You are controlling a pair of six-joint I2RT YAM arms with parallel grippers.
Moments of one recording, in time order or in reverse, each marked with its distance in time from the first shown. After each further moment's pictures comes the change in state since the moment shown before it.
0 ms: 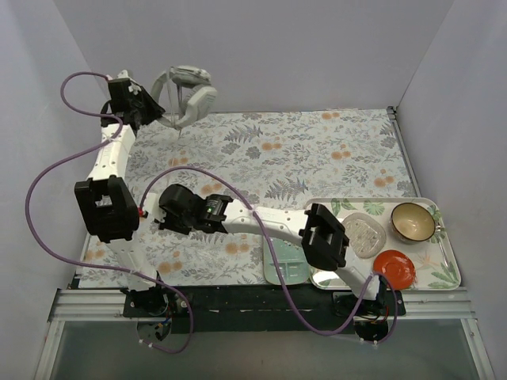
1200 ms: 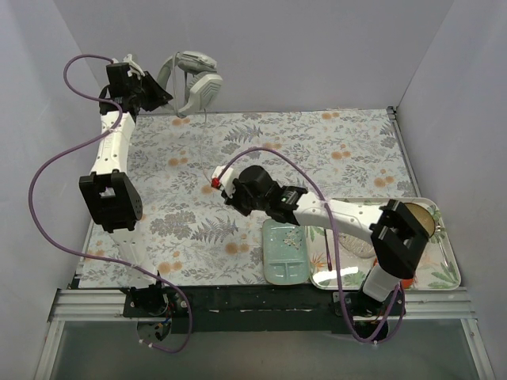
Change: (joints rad) left arm -0.031 0.122 0.233 -0.104 0.103 0.066; right arm -0.261 -0.603 -0.806 0.349 -0.061 0.023
